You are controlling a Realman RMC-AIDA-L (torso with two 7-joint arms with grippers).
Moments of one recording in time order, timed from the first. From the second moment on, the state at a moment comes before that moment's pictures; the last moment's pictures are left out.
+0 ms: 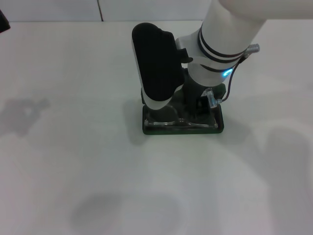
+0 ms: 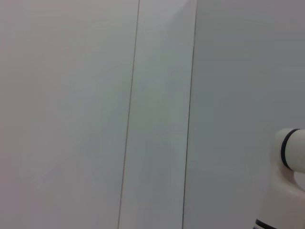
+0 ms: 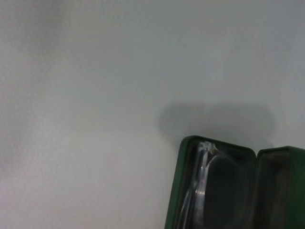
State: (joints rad) left arm -0.32 -1.90 0.64 0.81 1.44 1.90 -1.44; right arm 1.17 2.03 -2.00 -1.06 -2.47 -1.35 2.30
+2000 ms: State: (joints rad) left arm -0.79 -2.03 0.79 0.78 1.96 1.63 -1.69; right arm 0.20 2.01 -0.57 -1.17 -1.62 -1.70 1.52
